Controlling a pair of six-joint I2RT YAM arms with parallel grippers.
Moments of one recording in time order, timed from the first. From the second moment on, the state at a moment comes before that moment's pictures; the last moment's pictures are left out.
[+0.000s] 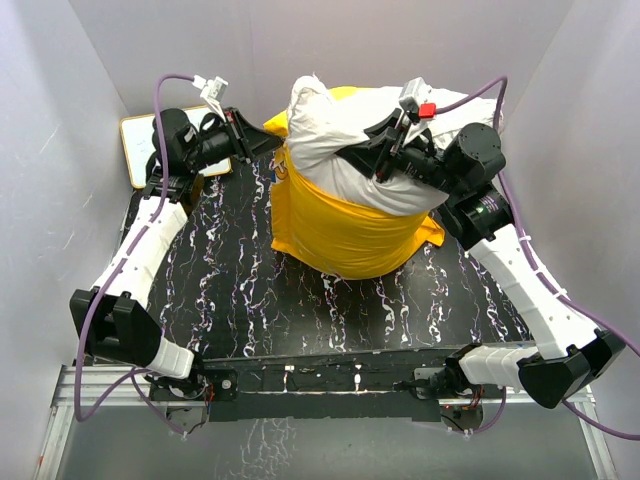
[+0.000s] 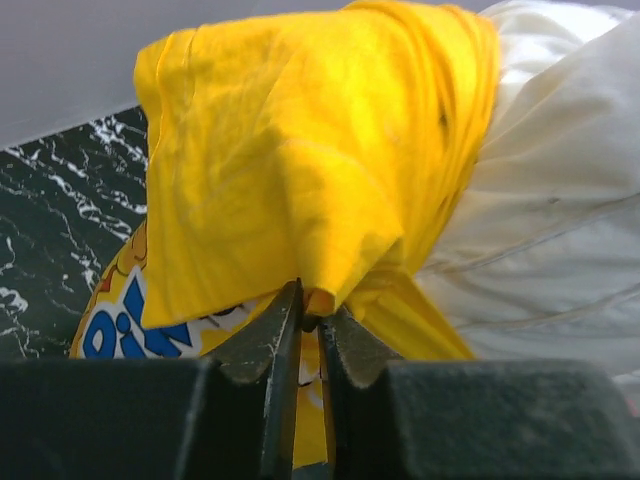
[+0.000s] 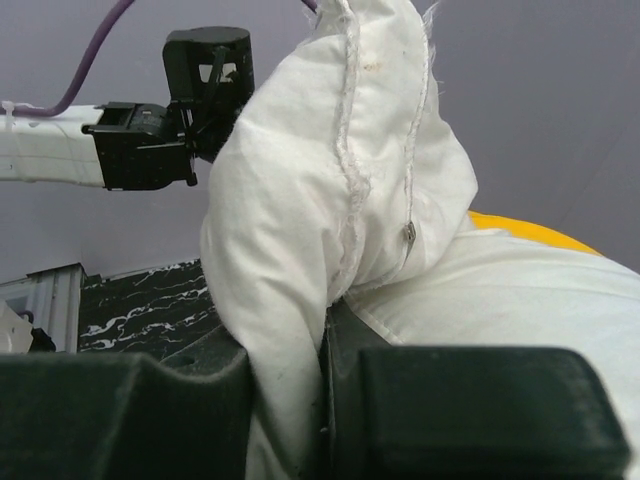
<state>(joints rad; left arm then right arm) -0.20 1.46 1.43 0.11 0.84 -0.61 0.48 1.24 1.44 0.09 -0.68 0.11</state>
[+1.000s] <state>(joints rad) -0.20 1.29 1.34 -0.25 0.62 -0.05 0.48 1.26 1.51 0.06 -0.44 0.16</state>
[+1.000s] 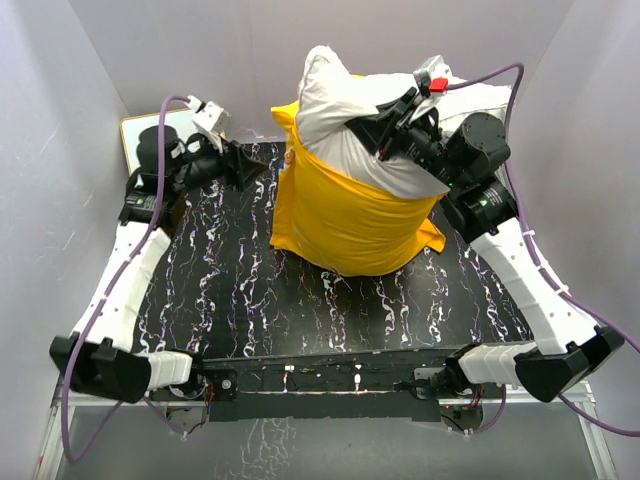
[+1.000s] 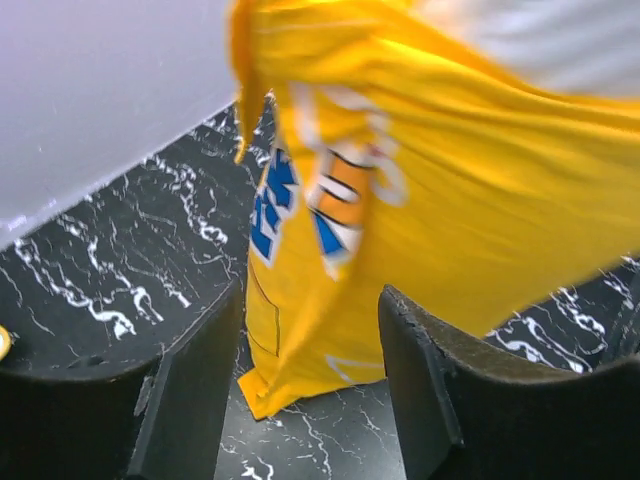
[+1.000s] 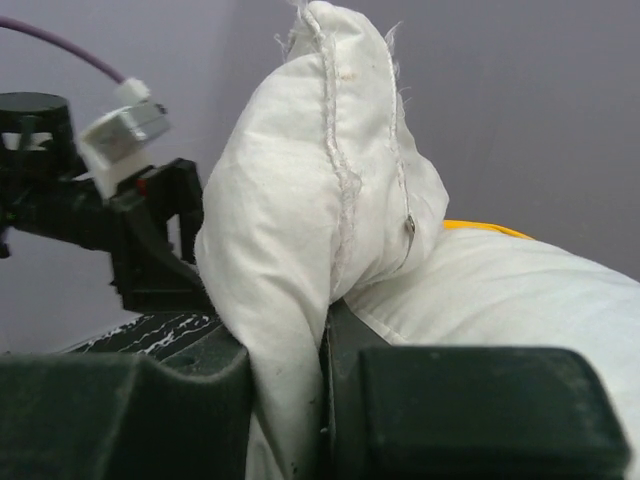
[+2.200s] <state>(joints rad) -0.50 1.20 1.22 -0.42 0.72 1.22 0.68 1.48 1.80 -0.16 -0.11 0.05</state>
